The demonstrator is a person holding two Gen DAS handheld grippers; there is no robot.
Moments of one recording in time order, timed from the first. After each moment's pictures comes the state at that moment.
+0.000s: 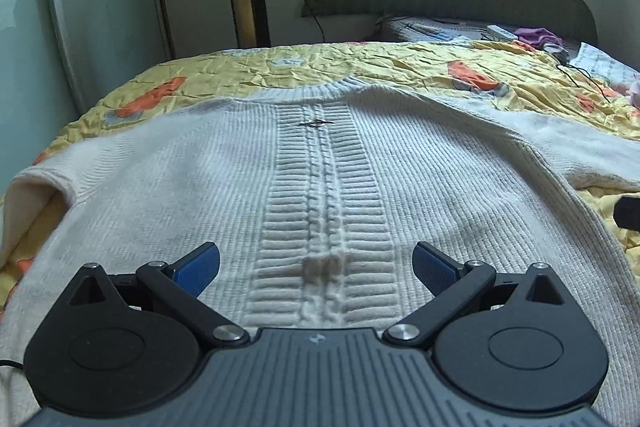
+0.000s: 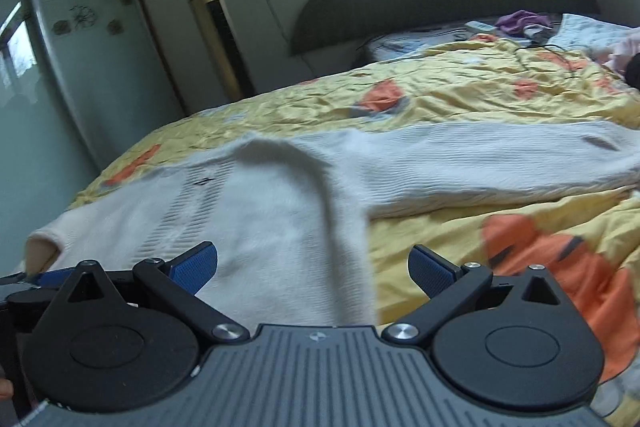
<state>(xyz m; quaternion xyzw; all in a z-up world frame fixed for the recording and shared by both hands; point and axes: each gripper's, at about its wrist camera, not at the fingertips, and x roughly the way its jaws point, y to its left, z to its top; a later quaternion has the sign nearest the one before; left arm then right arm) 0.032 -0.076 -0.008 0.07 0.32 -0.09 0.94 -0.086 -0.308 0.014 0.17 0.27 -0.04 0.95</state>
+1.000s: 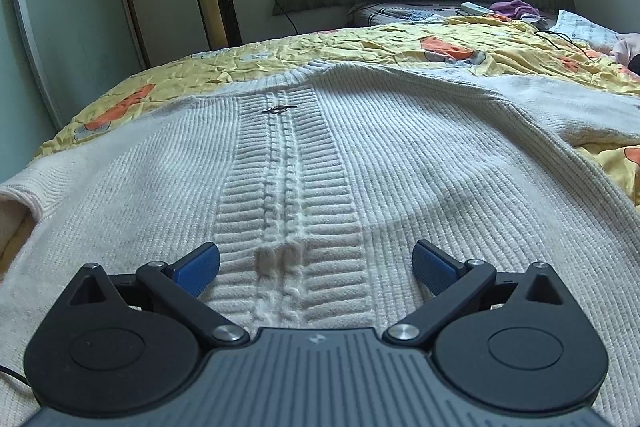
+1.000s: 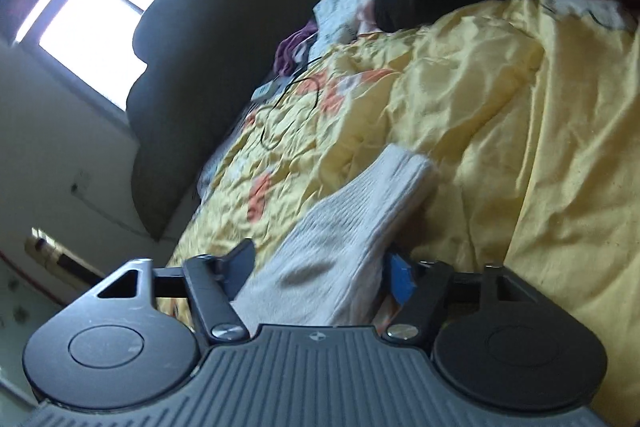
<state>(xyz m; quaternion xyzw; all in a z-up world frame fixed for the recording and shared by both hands) 0.032 -0.098 -0.034 0.11 0.32 -0.12 0.93 -0.099 -0.609 -0.071 0.49 0.10 -0.24 0.83</state>
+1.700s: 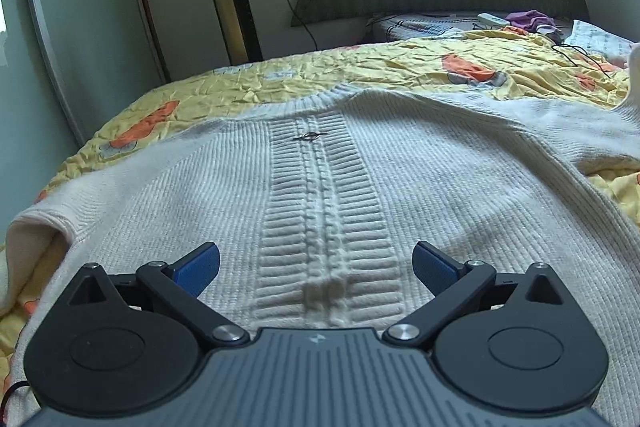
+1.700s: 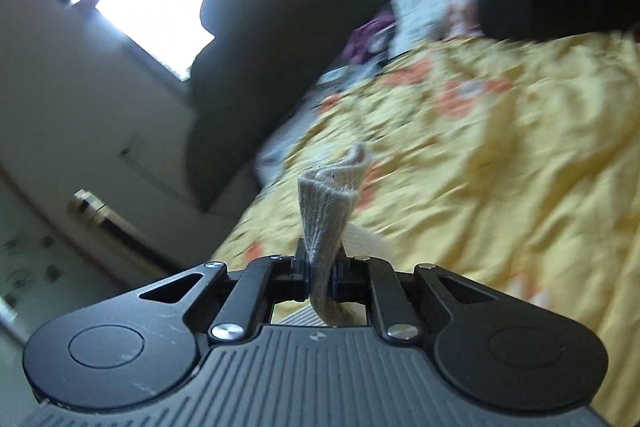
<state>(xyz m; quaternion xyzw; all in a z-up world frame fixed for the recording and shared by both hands) 0.040 -0.084 -0.008 0.12 0.31 -0.09 0.94 -0.057 -0.558 0.002 0.44 0.12 -0.14 0.88</state>
